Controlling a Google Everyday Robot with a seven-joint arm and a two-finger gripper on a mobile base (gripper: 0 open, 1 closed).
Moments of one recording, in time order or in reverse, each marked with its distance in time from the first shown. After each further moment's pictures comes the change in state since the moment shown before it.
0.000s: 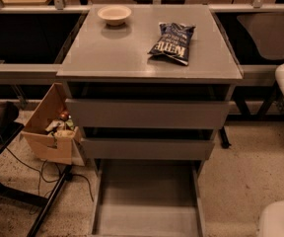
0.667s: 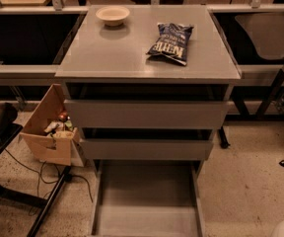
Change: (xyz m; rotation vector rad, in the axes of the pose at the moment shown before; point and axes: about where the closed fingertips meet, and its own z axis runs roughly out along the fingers) arm 0.009 0.069 0.067 -0.448 -0.156 0.015
